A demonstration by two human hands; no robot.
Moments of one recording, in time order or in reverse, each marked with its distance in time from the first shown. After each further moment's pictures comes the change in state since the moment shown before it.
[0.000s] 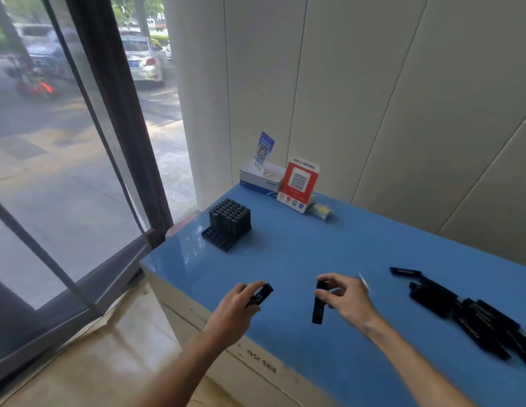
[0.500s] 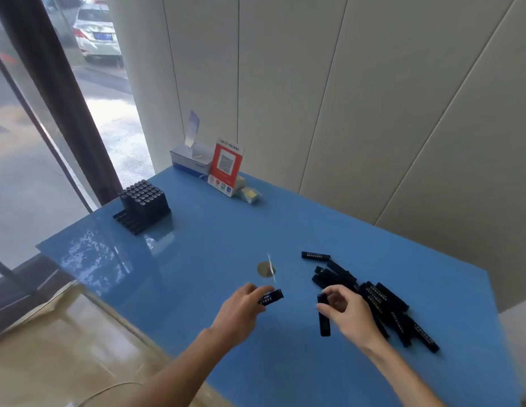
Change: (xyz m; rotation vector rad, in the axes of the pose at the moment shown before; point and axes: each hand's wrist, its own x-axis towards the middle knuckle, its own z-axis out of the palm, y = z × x) left_hand 0.065 0.178 0.171 0.072 -0.080 0.032; right_hand -0.045 0.120 -0.208 -0.118 0.074 0.066
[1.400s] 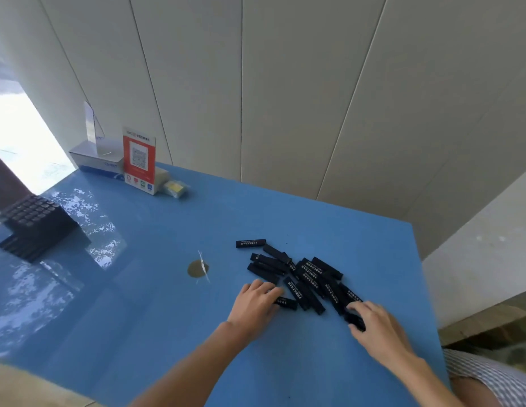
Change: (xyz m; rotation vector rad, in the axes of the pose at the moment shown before) left_hand 0.074 0.098 0.110 0.228 -0.126 0.358; right_hand -0.050 0.127 -0.121 -0.769 0.080 0.141
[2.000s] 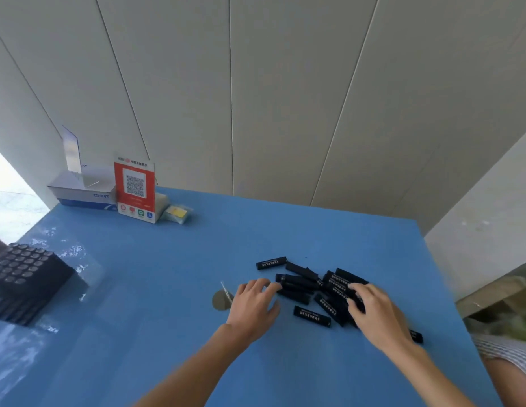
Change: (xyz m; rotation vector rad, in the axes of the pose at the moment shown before) left_hand 0.014 -0.090 -0.040 -0.088 0.079 0.045; right_hand 0.036 -0.097 -0.006 0.082 0.250 0.174
